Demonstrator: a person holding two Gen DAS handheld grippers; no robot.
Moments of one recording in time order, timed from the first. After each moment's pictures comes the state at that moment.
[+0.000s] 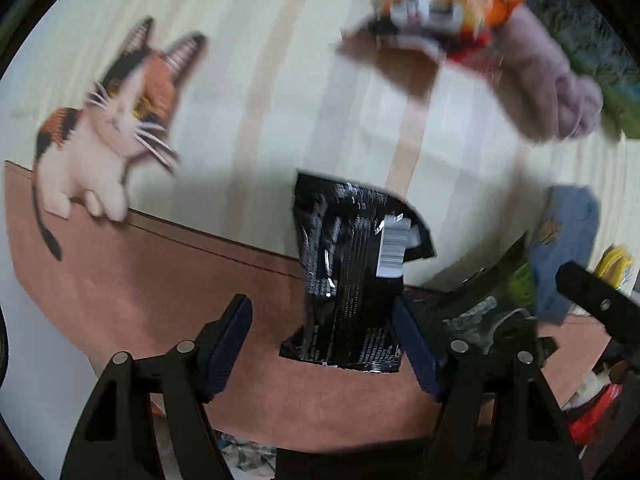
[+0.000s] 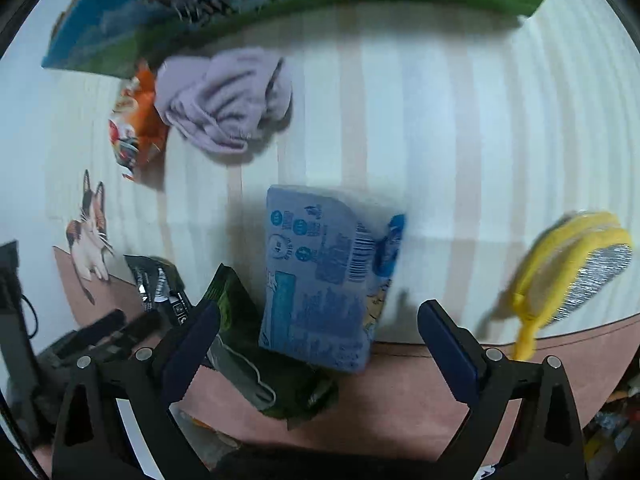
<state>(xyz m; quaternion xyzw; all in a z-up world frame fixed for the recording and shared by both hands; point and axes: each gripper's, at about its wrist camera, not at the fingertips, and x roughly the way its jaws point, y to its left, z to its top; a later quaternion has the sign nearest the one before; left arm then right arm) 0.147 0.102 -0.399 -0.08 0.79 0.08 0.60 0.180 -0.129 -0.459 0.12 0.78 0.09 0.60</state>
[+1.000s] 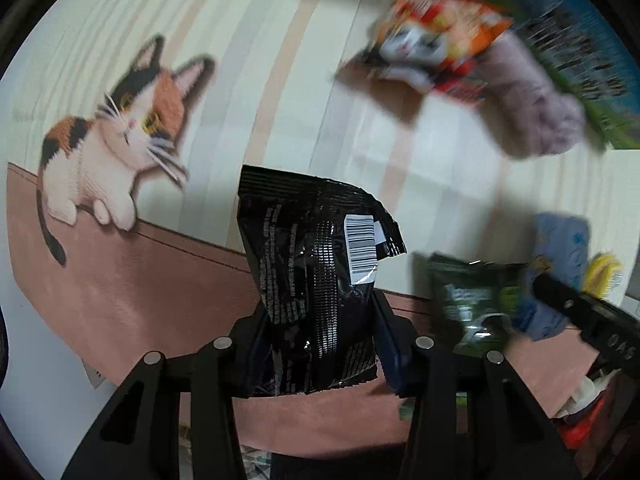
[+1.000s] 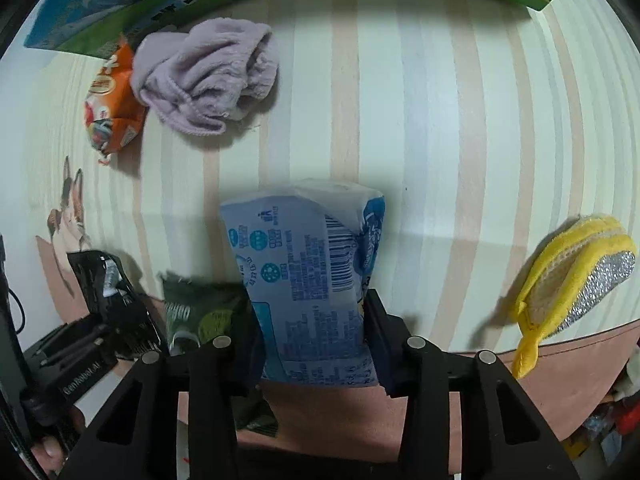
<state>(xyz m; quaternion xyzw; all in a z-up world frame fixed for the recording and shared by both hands) 0.140 0.083 -0.372 -0.09 0.76 0.07 0.64 0.174 -0.131 -0.456 0.09 0.79 0.09 0.60</state>
